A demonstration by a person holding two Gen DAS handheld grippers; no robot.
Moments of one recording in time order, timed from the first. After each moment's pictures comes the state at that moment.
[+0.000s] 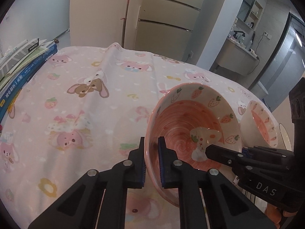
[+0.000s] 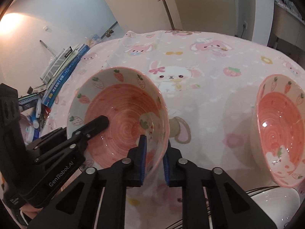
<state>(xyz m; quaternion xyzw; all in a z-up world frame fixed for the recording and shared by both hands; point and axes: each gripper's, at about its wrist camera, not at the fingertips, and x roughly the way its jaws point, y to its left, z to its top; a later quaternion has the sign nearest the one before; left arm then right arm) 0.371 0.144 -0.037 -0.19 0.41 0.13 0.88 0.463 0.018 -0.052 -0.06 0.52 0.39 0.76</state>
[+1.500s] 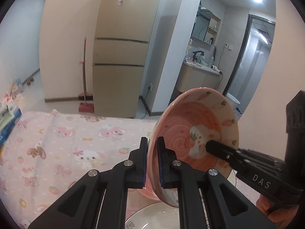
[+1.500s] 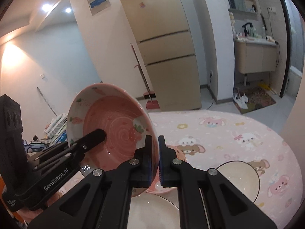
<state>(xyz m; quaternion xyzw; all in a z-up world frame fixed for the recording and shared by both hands) 0.436 -0.020 0.109 -0.14 0.30 0.04 0.94 0.504 -0.160 0.090 0.03 0.35 0.34 0.87</state>
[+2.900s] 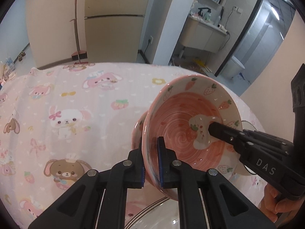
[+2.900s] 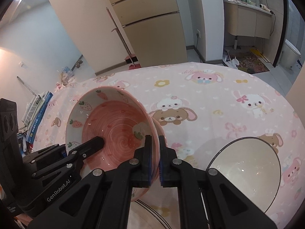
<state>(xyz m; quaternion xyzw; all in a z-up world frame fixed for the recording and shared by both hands) 0.496 -0.019 0.004 -0.14 0.46 0.02 0.88 0.555 -0.150 0.000 0.00 0.48 0.28 0.83</state>
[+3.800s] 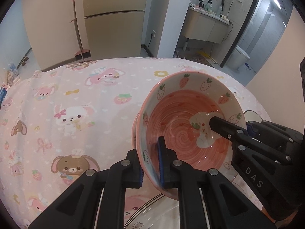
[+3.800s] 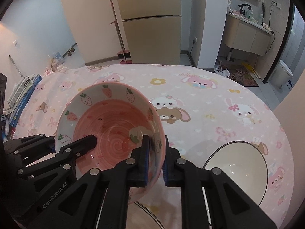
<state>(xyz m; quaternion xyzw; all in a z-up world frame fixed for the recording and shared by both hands) 0.491 -0.029 0.005 -0.10 0.48 0.04 0.87 0.539 -0.135 0.003 -0.09 0.46 0.25 0.84</state>
